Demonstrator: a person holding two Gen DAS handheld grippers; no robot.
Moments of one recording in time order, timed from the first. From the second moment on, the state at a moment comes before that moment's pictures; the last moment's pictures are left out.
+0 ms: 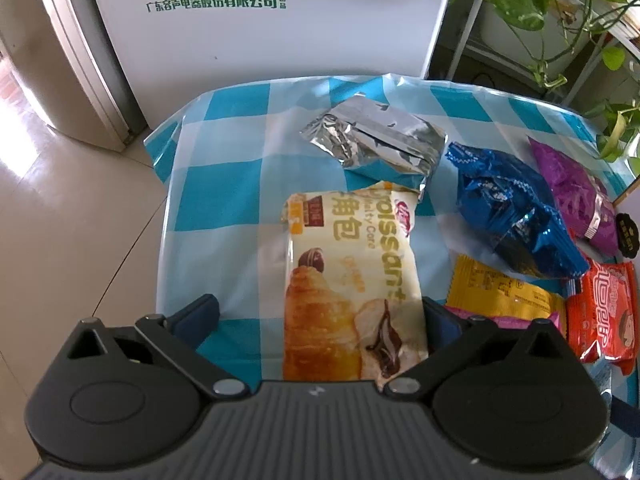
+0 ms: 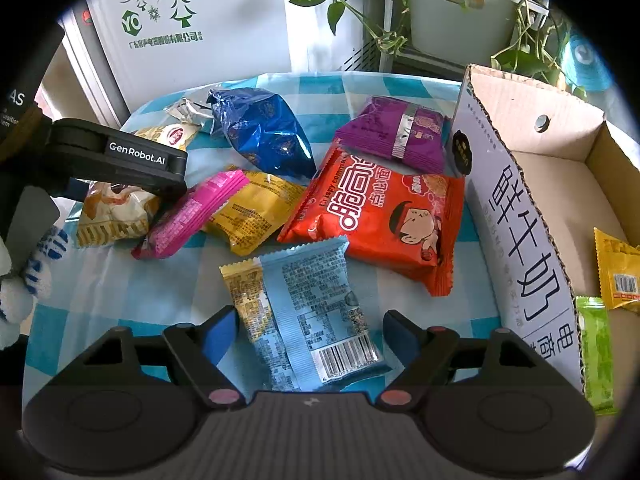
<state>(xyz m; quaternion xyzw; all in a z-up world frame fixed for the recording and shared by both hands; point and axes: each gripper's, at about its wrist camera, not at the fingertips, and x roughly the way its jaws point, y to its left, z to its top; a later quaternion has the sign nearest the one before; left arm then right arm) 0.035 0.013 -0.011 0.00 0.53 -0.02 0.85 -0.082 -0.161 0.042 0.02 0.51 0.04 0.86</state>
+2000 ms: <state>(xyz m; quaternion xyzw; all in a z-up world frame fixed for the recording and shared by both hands) -0.061 0.018 0.040 -0.07 0.42 -0.09 0.90 -0.088 -0.168 0.096 0.04 0.46 0.05 0.88</state>
